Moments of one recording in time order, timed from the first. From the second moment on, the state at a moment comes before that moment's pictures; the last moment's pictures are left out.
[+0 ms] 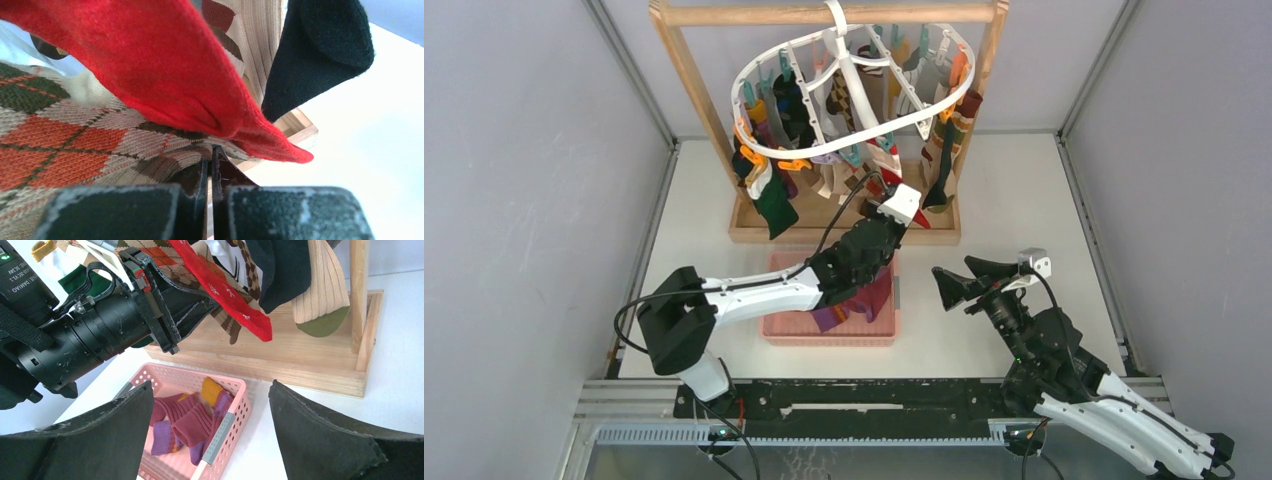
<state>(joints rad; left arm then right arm) -1.06 1.63 1.09 0.46 -0.61 0.14 0.94 0.19 0.36 -0.08 0.47 0.35</state>
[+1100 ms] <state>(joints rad) -1.10 0.79 0.36 0.51 -0.78 0.02 0.96 0.62 0.48 0.23 0.27 0.32</state>
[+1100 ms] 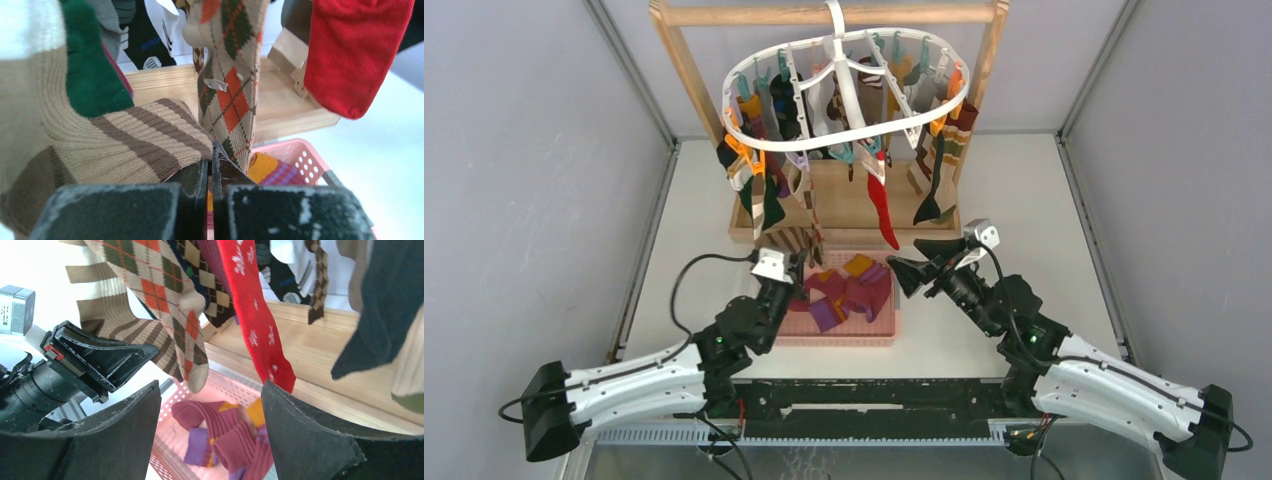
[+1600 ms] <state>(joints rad) -1.10 0.55 0.27 0.43 -0.82 0.00 1.13 0.99 0.80 0.38 0.13 0.24</state>
